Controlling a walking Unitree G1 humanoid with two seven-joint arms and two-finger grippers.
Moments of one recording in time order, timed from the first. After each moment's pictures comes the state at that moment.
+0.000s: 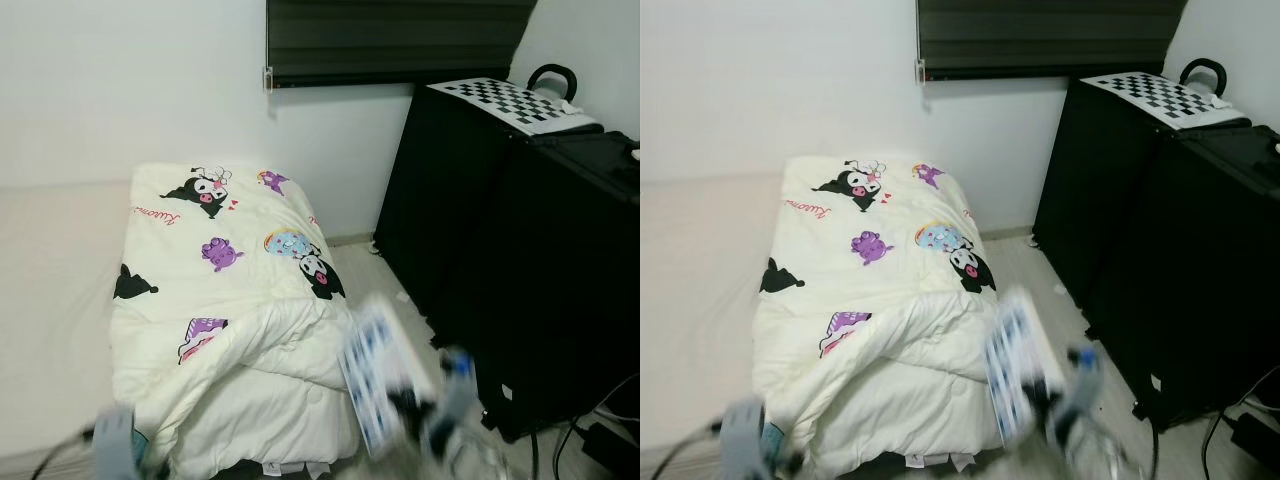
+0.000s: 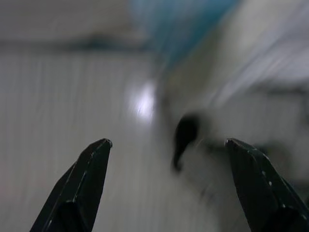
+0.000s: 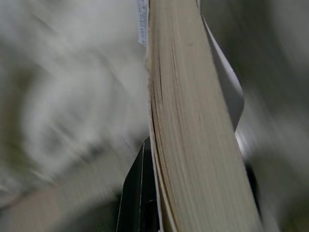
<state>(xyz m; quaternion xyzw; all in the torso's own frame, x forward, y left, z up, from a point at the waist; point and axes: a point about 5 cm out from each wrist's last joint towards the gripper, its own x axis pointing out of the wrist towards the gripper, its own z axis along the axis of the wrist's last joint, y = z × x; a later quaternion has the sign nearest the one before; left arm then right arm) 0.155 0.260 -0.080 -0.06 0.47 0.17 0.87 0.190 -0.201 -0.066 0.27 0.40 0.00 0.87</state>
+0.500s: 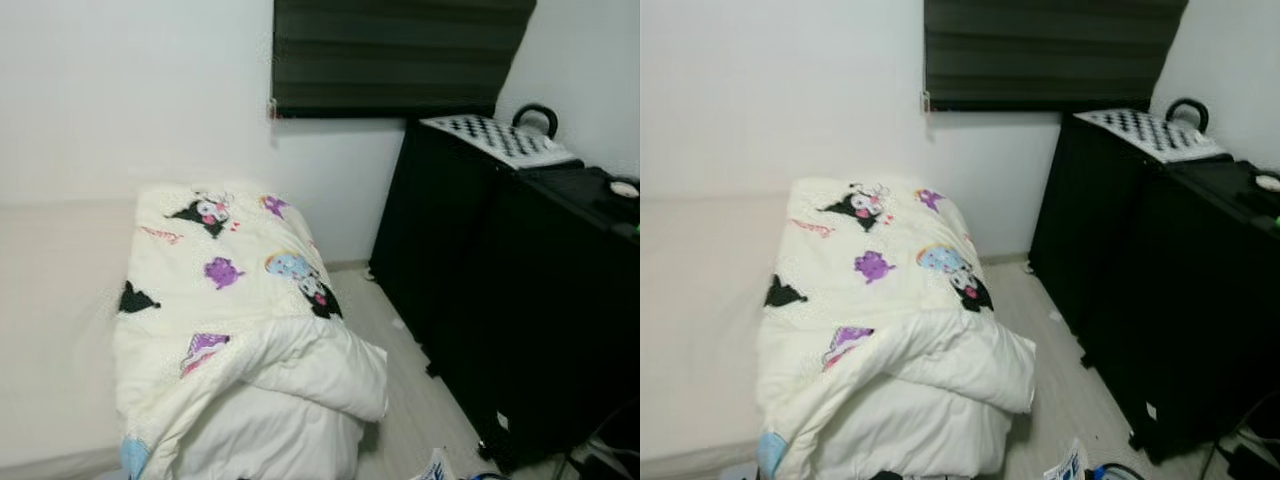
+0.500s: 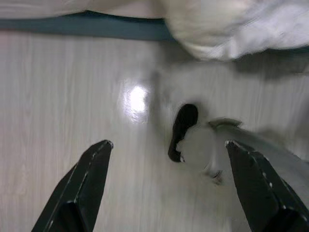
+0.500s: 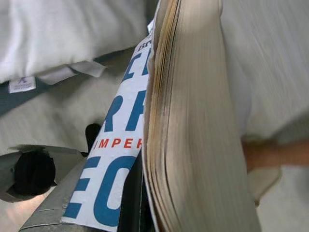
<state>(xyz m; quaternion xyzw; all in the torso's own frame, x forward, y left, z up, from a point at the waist) 0.130 0.254 -0.091 -0.04 0.50 0.14 0.85 0.121 -0.224 -0.099 0.13 0.51 -0.06 0.85</state>
